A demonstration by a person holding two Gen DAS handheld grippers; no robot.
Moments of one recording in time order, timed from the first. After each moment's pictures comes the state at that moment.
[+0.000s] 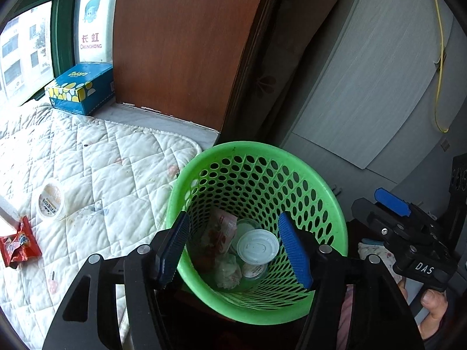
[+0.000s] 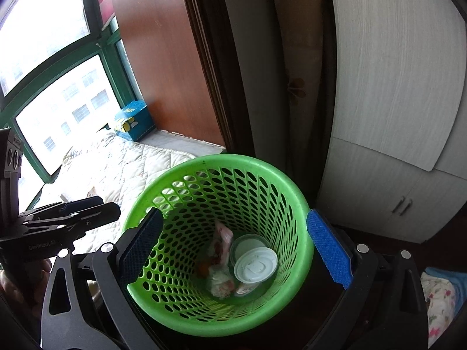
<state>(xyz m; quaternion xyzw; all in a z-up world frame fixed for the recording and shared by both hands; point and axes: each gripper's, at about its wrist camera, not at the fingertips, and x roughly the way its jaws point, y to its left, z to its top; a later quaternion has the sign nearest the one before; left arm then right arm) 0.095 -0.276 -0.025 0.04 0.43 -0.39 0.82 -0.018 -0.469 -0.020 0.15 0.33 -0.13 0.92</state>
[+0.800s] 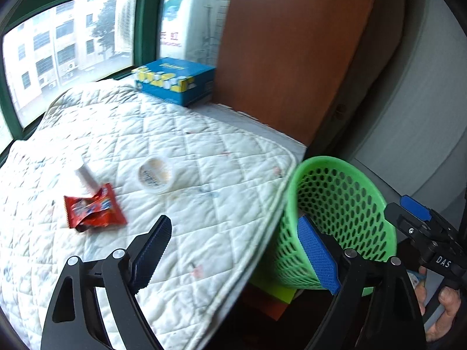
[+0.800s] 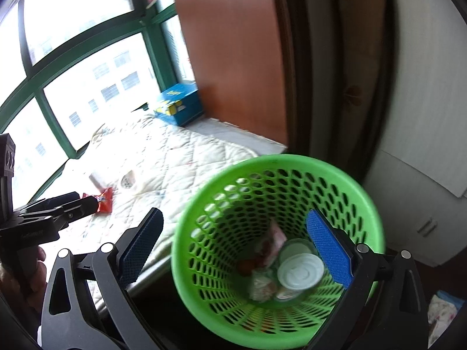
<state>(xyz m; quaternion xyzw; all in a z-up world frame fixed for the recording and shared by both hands) 0.117 -0.145 -0.021 0.00 0.42 -0.25 0.87 0.029 -0.398 -0.014 0.11 0.34 -0.04 0.93</state>
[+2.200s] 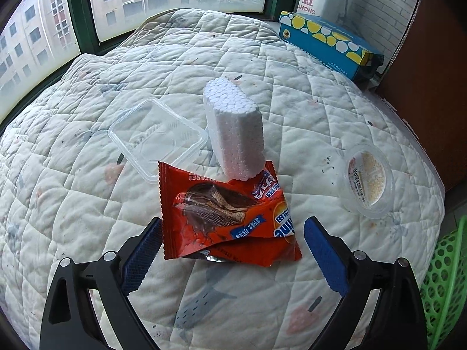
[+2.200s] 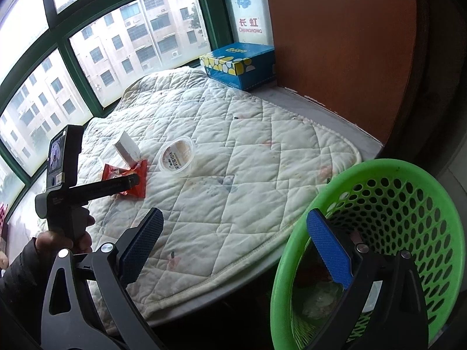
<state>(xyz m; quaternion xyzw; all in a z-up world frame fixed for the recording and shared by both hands) 0.254 -0.025 -0.142 -0.05 0.51 -0.02 0.86 0.130 -0.298 -0.057 0.08 0.40 0.06 0.91</state>
